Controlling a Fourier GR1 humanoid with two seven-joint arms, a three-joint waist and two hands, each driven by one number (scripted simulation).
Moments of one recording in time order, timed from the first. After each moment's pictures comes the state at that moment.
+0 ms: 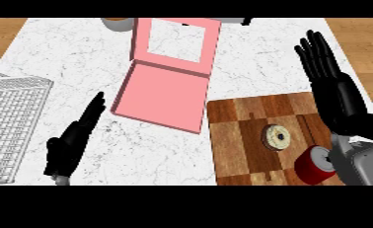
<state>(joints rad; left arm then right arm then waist) 0.04 0.34 -0.22 -1.55 0.09 0.10 0.04 -0.24 -0.45 0.20 -1.63 -0.36 -0.17 -0.16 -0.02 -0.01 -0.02</state>
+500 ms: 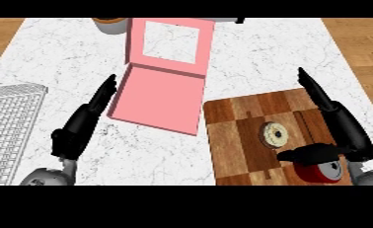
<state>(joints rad) -0.08 0.33 -0.24 -1.57 0.07 0.05 0.01 -0.09 -0.62 0.29 -1.58 -0.12 -0.11 -0.20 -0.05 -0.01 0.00</state>
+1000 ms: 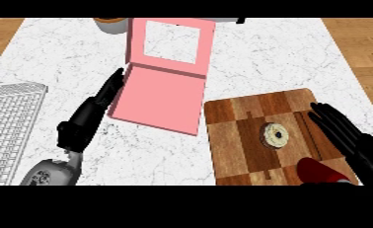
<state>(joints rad) -0.14 0.32 -0.25 -1.57 0.07 0.03 0.04 0.14 -0.86 0.36 -1.72 0.39 -0.36 -0.33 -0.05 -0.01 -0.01</state>
